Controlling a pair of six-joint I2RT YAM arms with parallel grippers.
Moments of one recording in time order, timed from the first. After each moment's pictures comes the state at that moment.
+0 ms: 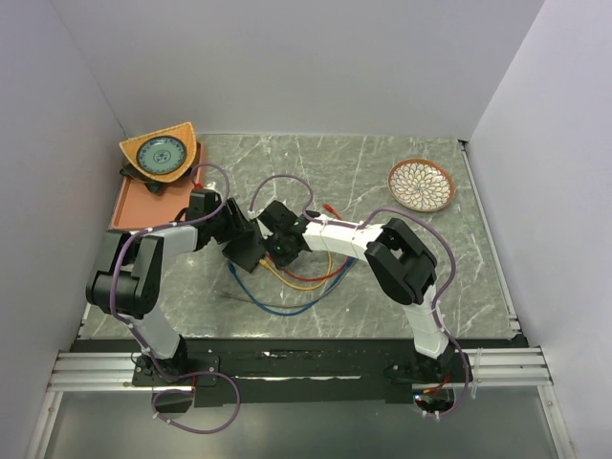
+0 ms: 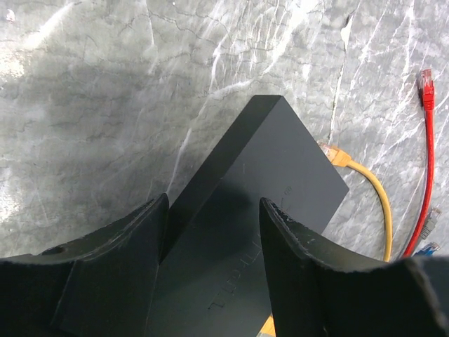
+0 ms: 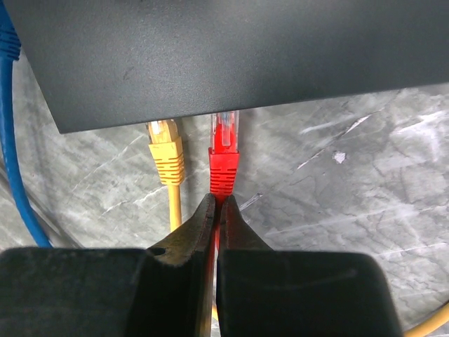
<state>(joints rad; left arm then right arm) -0.19 1.69 0.82 0.11 0.25 -0.59 0.89 2.08 1.50 -0.50 -0.07 0.16</state>
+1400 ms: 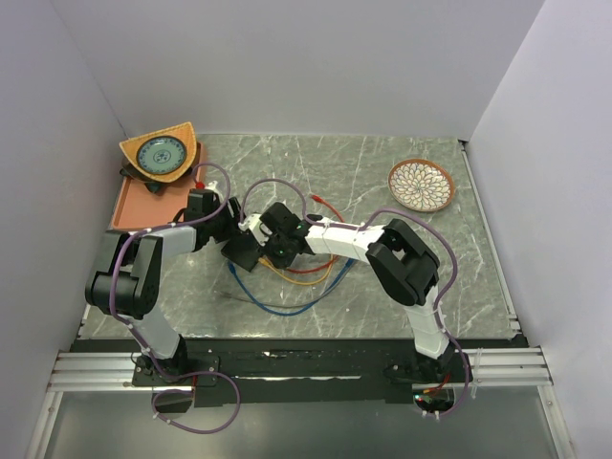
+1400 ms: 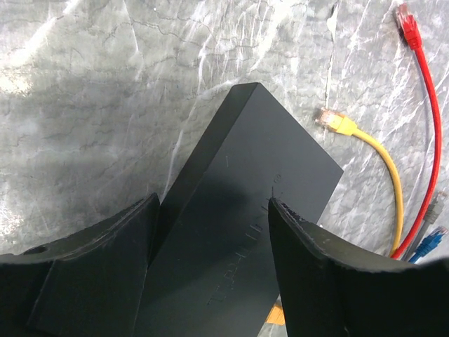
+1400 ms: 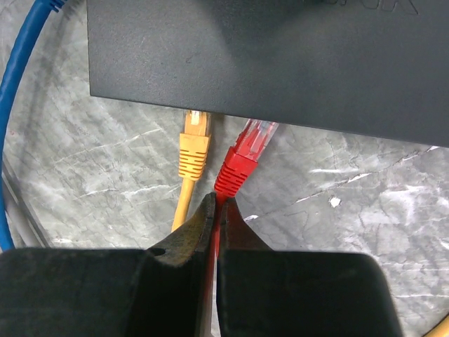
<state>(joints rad) -0.18 1.69 0.81 0.14 0.29 -0.53 0.89 2.06 1.44 -0.39 -0.15 -0.17</state>
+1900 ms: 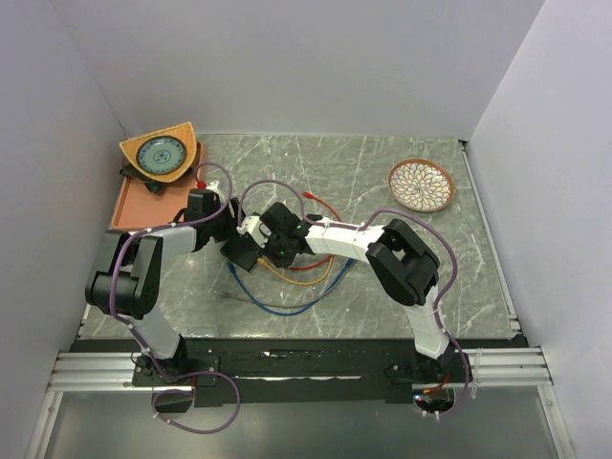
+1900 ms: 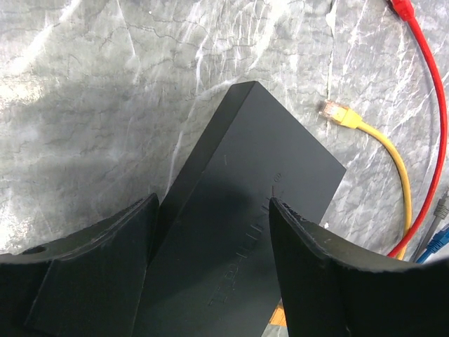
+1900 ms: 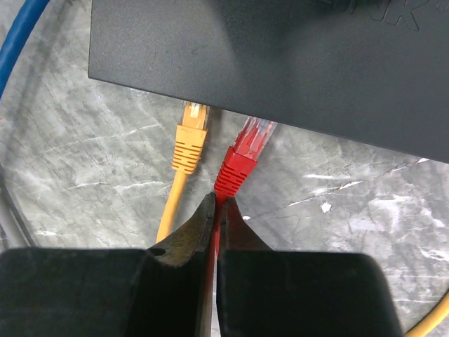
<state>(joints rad) -0.18 1.69 0.81 0.15 0.29 -0.49 0.89 2.06 1.45 -0.40 -0.16 -0.26</state>
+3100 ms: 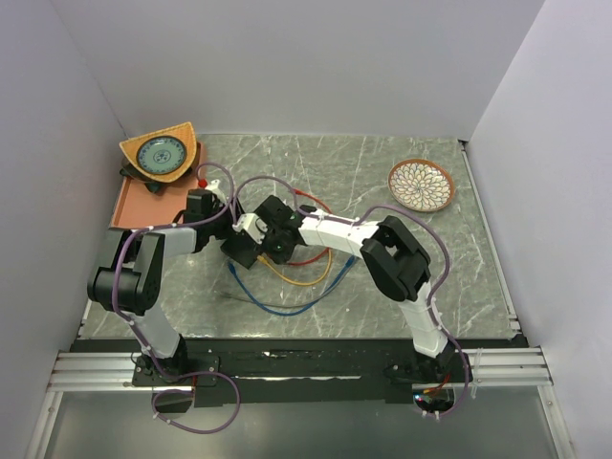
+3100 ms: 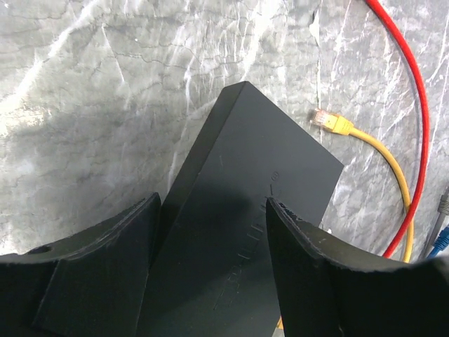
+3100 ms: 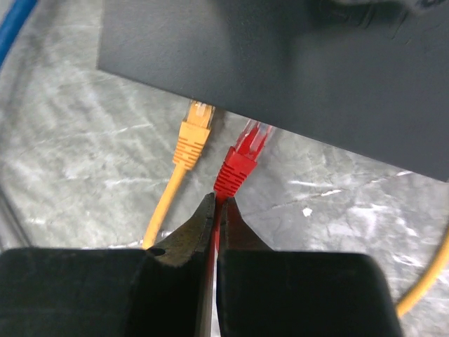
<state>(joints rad) -0.17 1.72 0.79 0.24 0.34 -0.44 0.88 2.12 1.60 -0.55 -0.17 -0.34</state>
